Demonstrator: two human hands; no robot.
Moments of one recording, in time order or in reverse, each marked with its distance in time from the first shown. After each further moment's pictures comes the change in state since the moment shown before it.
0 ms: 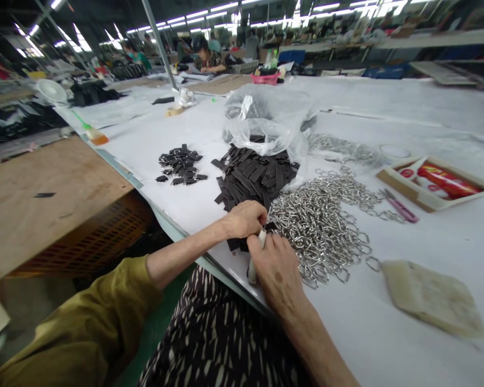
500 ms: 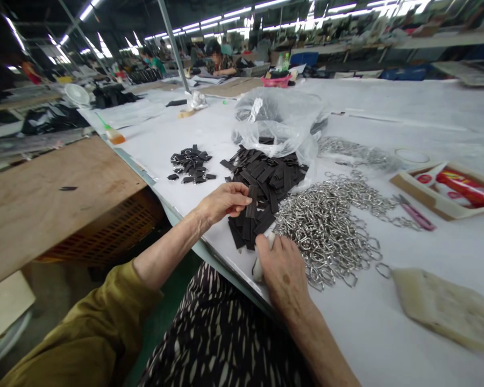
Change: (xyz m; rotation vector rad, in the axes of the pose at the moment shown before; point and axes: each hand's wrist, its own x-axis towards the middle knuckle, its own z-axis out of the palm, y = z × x) left_hand -0.029 -0.024 -0.035 -1.018 0.129 -0.105; right_hand -0.005 0.000 -0.001 0.103 -0.014 0.061
